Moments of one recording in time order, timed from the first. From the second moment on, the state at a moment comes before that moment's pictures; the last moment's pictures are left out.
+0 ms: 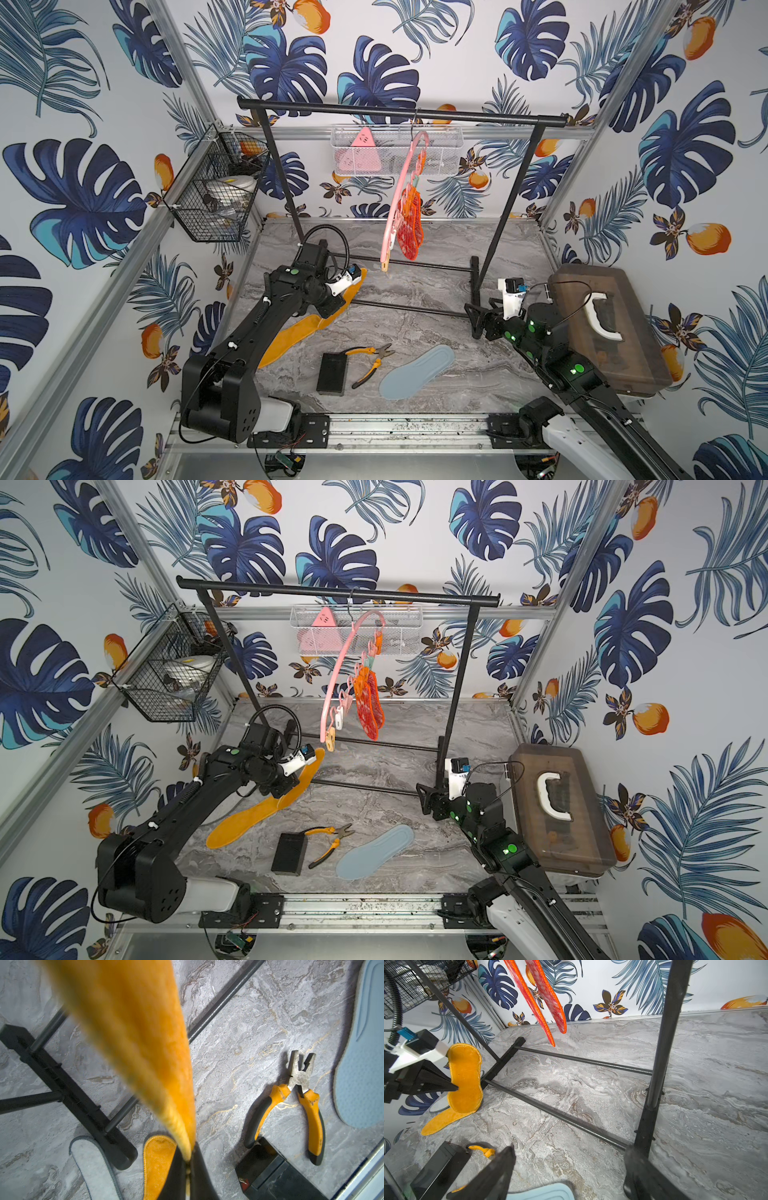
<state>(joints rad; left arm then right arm) -0.18 1.38 1.13 -0.91 0.21 0.66 0.44 0.61 0.56 -0.33 -0.04 0.28</state>
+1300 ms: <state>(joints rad) -0.54 1.60 0.95 -0.65 0.12 0.49 0.44 0.50 0.52 -0.36 0.01 0.34</state>
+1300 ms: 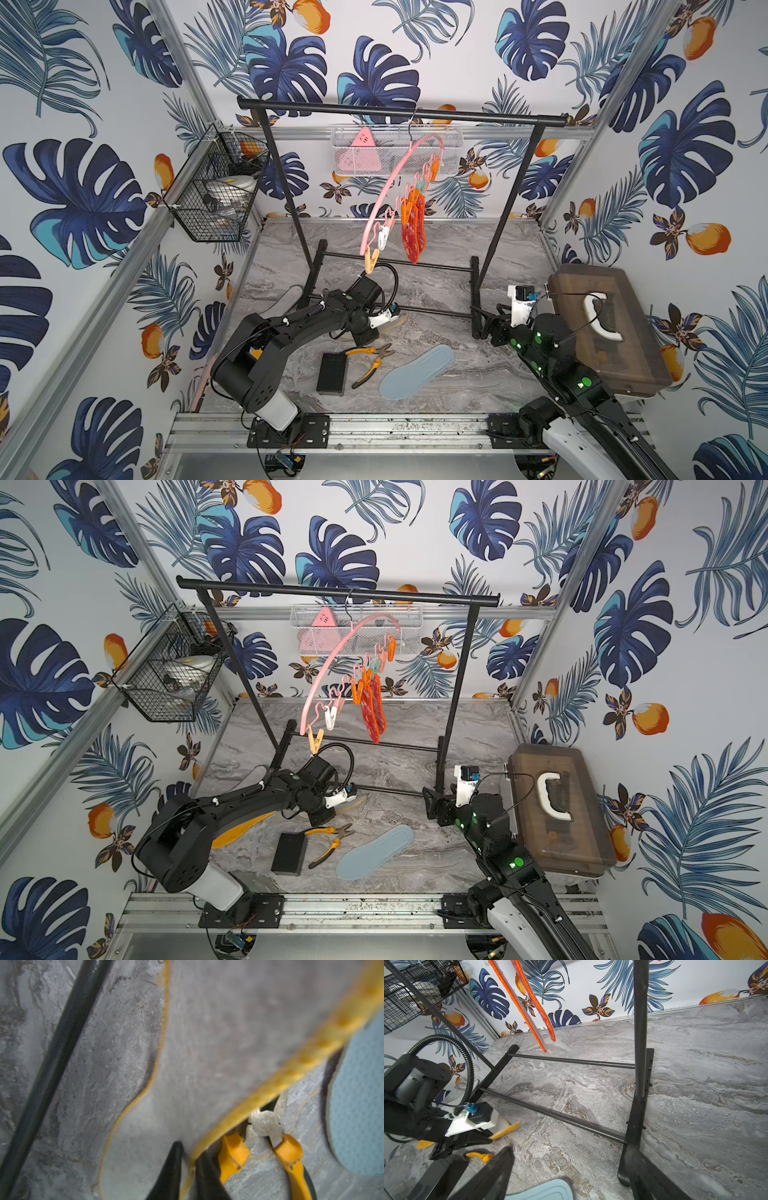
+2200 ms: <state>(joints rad) -0.18 1.31 0.87 -0.75 0.48 0.53 0.45 1.05 0.80 -0.07 -0.27 0.24</state>
